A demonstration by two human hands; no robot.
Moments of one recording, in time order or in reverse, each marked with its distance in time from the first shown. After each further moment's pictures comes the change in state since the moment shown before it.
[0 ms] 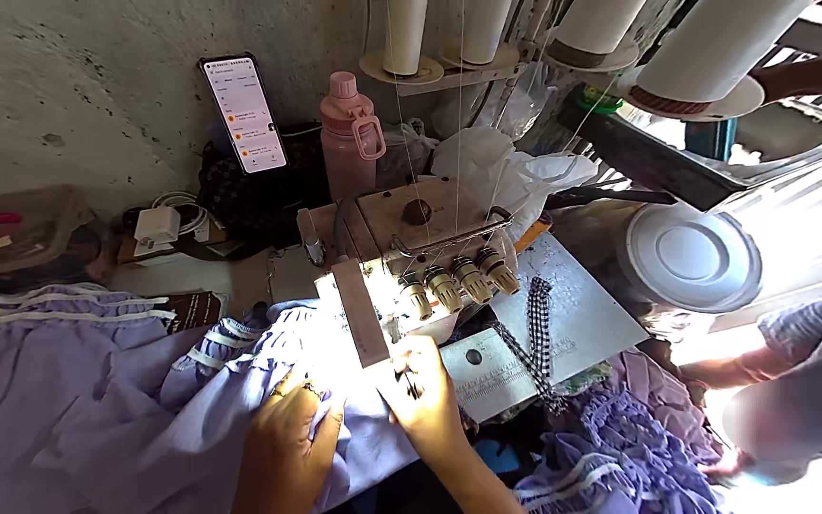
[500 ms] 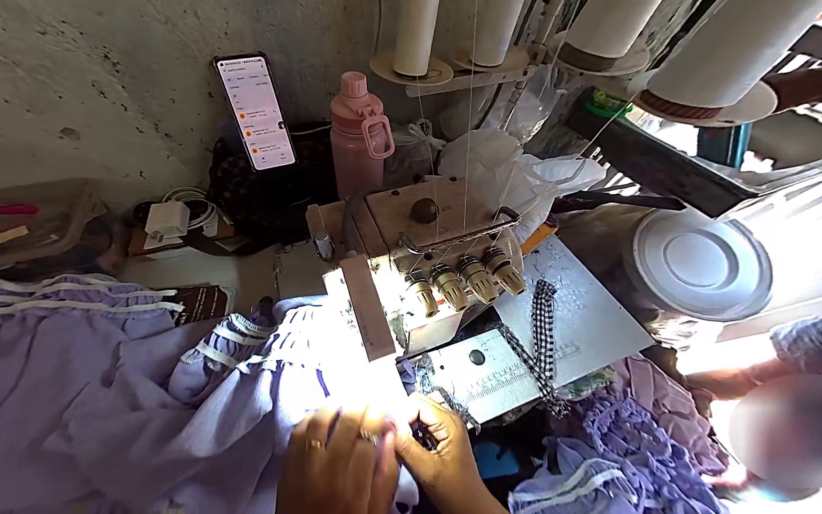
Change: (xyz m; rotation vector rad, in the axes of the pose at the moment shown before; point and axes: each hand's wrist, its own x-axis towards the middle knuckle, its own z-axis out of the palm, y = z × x) left_hand -0.027 0.045 -0.005 0.149 -0.106 0.113; right_hand -0.046 0.013 -0.021 0.051 -0.138 -0.045
